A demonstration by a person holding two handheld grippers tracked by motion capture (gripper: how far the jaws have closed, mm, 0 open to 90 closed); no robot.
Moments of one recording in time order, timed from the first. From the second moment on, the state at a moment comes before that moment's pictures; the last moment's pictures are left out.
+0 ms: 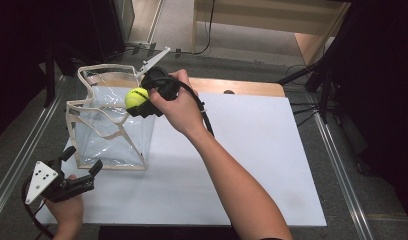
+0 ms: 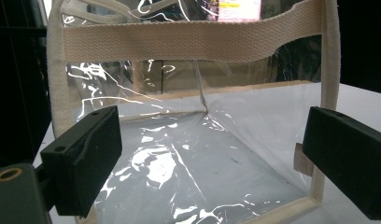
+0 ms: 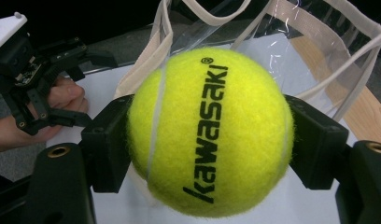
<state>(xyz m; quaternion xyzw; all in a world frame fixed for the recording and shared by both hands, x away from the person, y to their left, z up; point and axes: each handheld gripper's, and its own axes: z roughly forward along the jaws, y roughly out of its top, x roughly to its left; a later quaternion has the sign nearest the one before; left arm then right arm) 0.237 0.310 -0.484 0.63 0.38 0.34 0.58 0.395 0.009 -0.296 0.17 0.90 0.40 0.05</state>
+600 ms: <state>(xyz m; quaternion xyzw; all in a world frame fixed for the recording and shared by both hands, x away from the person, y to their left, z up) 0.237 0.311 -0.484 0.63 0.38 0.34 0.59 0.403 0.024 -0.285 0.17 0.90 0.40 0.06</state>
